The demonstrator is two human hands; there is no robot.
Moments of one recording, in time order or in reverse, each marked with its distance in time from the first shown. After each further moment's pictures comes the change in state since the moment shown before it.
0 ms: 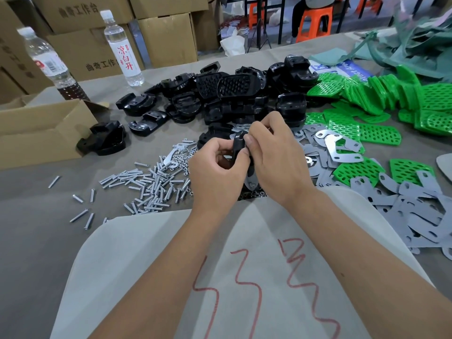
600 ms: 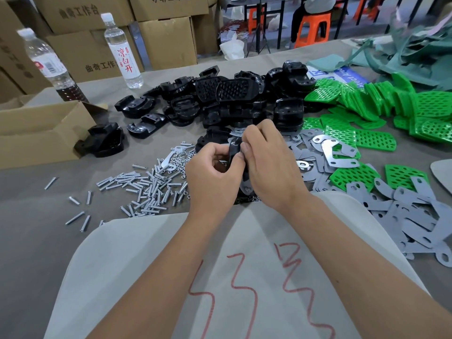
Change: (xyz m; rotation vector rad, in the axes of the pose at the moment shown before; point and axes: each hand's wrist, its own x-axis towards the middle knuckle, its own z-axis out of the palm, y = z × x) left_hand 0.000 0.001 -0.001 0.022 0.035 -0.027; right_hand -0.002 -0.003 0.001 0.037 -0.076 -0.003
